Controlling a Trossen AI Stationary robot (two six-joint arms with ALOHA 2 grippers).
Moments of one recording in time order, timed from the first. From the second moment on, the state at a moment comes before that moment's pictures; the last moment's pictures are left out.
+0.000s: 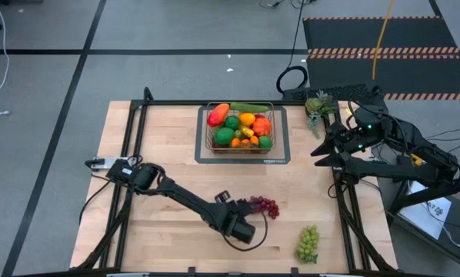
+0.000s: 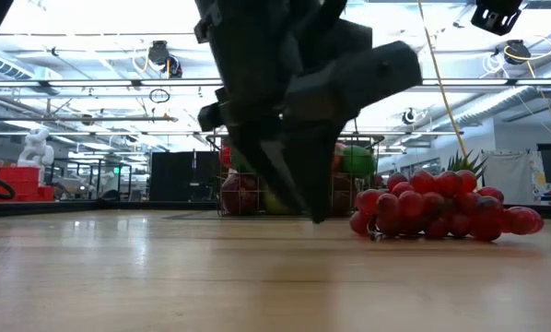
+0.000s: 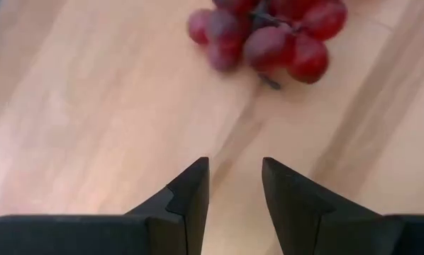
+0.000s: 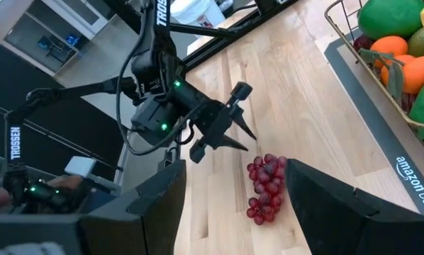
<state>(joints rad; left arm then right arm) -0.43 2.34 1.90 -0.93 -0.43 -0.88 -0.35 0.58 0.96 -0.90 -0.60 0.41</state>
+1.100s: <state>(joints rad) -0.34 2.32 1.77 -0.49 -0.46 -0.94 -0.35 0.58 0.96 -0.93 -0.60 0.40</state>
